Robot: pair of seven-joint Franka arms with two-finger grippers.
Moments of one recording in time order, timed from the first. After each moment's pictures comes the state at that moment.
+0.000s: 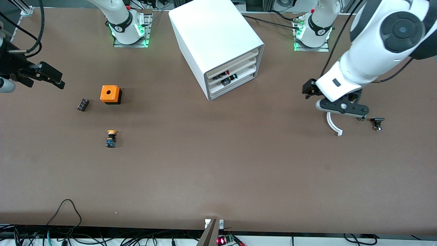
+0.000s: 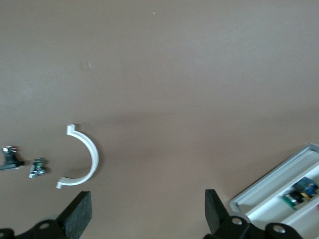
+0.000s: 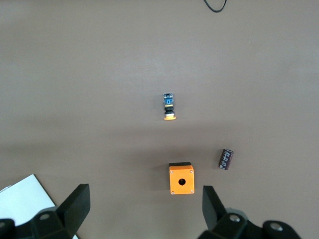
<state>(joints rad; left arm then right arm) 0.23 0.22 -0.59 -1.50 0.12 1.59 -0.17 0.27 0.08 -0.22 -1.42 0.02 1.52 0.11</state>
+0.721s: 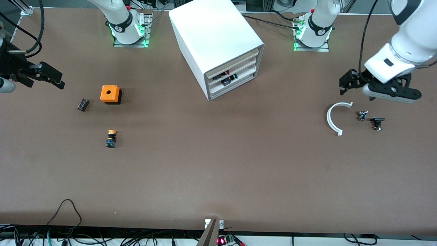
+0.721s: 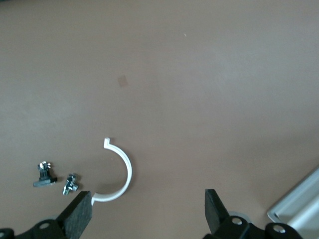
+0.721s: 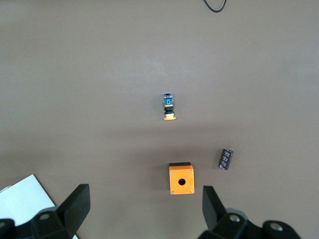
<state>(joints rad) -0.03 -0.06 -0.11 -1.80 -0.01 1.79 0.07 0.27 0.08 -0.22 -1.42 0.02 1.52 0.11</state>
